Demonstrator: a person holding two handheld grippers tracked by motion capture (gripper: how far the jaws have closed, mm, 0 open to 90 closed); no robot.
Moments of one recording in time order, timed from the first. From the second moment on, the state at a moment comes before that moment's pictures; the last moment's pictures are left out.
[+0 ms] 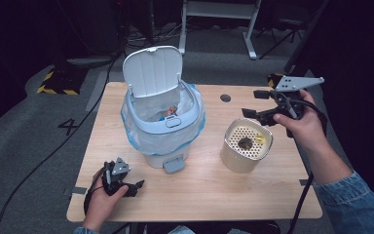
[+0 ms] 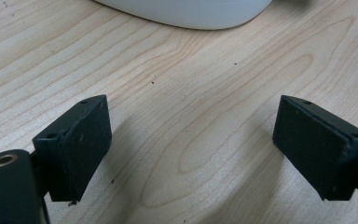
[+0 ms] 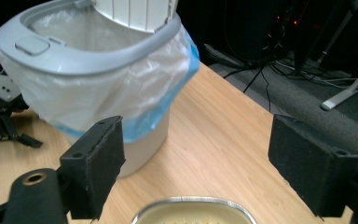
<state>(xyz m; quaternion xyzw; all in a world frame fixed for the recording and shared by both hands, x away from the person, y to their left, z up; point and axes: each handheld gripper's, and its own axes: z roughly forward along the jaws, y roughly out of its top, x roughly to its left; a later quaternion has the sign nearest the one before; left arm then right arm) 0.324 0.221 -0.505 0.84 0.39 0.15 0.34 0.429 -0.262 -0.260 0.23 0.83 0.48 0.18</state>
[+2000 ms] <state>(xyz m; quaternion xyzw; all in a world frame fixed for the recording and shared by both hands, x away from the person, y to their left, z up) 0.324 0.222 -0.505 0.83 0.42 0.16 0.34 0.342 -0.378 -0.477 0.39 0.83 0.37 0.15</state>
